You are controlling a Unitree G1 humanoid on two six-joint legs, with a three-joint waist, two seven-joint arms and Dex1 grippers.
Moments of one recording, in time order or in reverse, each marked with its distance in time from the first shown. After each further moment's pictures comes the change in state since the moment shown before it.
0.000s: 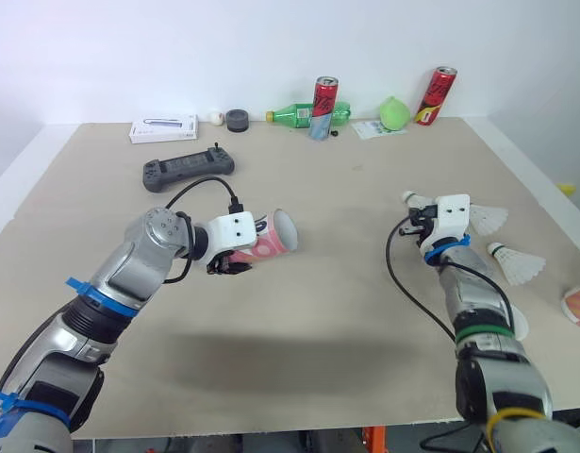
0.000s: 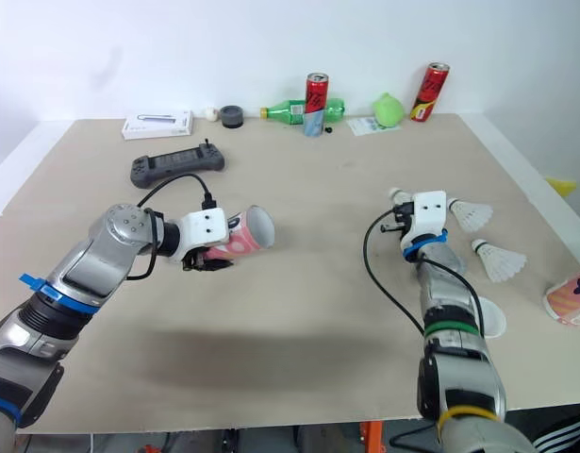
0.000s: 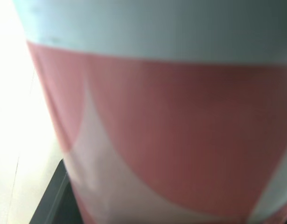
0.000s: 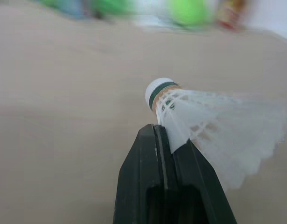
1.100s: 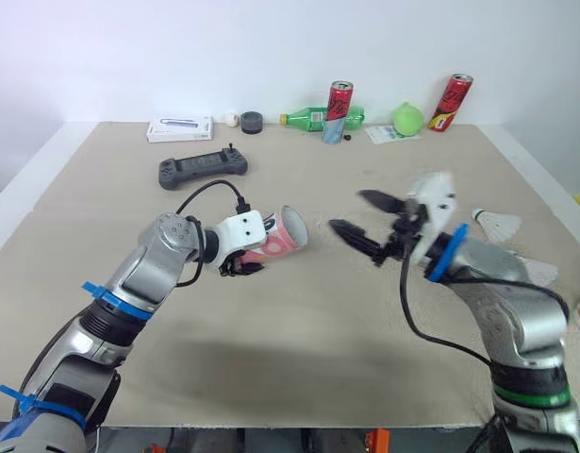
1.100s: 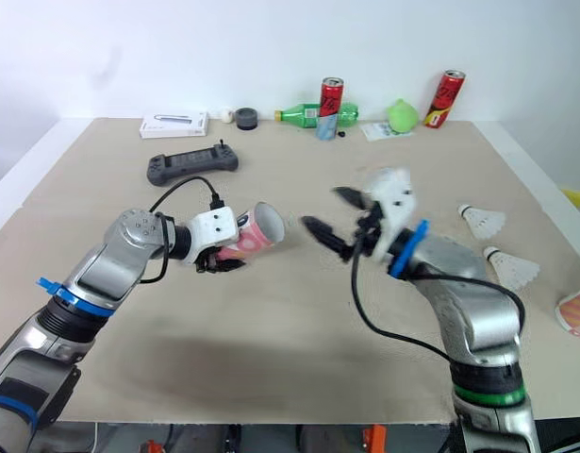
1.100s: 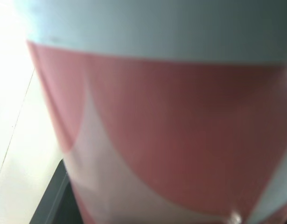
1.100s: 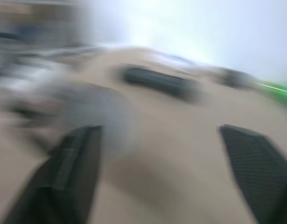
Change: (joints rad) left arm 0.023 -0.086 0.022 -0.001 -0.013 0.045 0.045; right arm 0.326 -0.083 -0.020 -1.007 0.173 0.617 -0.017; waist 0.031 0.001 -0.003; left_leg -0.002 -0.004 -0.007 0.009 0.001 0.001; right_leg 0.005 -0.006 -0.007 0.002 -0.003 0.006
